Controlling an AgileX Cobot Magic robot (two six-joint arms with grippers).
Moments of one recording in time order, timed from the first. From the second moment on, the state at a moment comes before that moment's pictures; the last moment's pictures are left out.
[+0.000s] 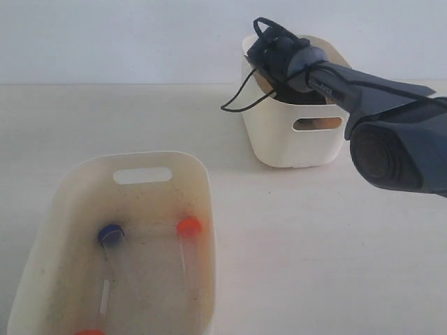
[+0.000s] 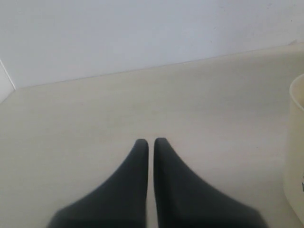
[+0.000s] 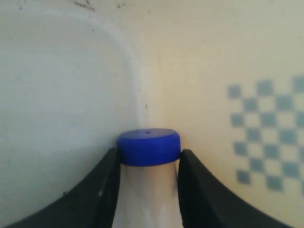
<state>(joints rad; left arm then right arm) -0.02 0.01 0.00 0.18 0.28 -0.02 0.33 2.69 -2.45 -0.65 1.23 0.49</state>
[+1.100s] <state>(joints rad) -0.02 0.01 0.00 0.18 0.28 -0.02 0.42 2.00 -2.14 -0.34 1.22 0.38</state>
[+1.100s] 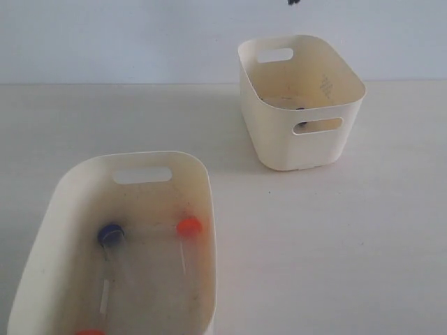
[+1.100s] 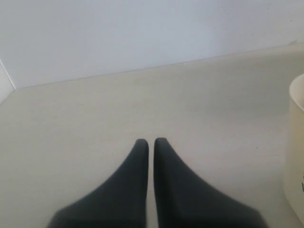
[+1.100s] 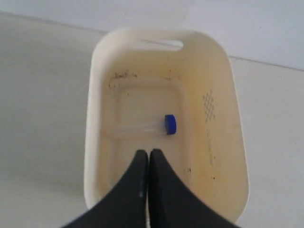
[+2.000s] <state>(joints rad) -0.02 0.01 0.00 0.18 0.28 -0.02 0.28 2.33 -2.11 -0.14 1.09 0.20</state>
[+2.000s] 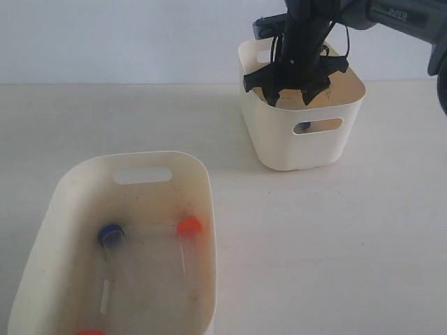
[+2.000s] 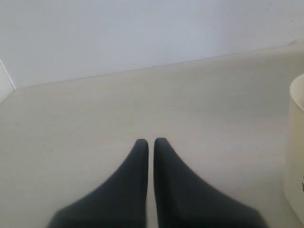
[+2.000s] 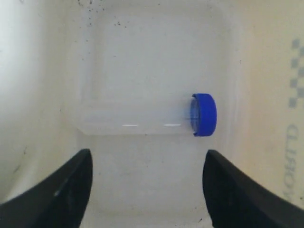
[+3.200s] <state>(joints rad) -0.02 0.01 0.00 0.18 0.28 -0.02 0.26 2.37 -2.14 -0.08 1.16 0.25</state>
